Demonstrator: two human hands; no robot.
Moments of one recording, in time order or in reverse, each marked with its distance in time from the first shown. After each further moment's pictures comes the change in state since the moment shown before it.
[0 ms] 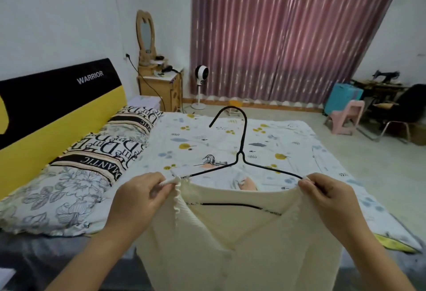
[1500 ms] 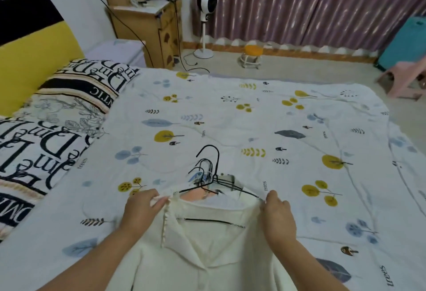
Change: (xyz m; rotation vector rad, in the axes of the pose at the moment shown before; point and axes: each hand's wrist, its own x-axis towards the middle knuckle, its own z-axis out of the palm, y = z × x) left_hand 0.248 -0.299 0.540 0.046 -0.361 -0.529; right_hand 0.374 0.360 0.433 -0.586 -0.501 0.424
